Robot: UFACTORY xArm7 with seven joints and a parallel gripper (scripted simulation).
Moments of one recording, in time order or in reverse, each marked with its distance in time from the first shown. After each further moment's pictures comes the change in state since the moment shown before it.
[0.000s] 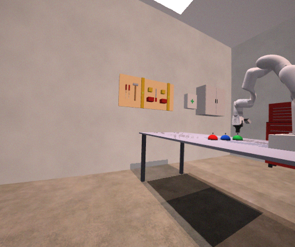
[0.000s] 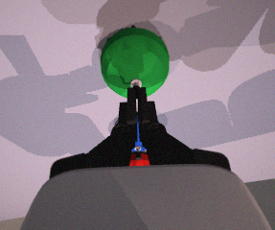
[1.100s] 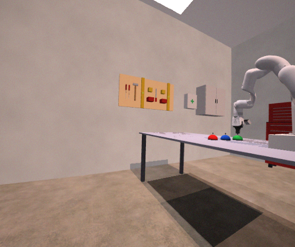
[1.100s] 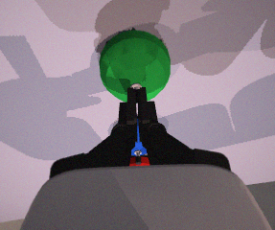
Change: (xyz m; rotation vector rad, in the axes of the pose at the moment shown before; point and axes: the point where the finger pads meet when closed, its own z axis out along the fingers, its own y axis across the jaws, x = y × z) arm 0.000 0.000 0.008 0.000 0.000 0.000
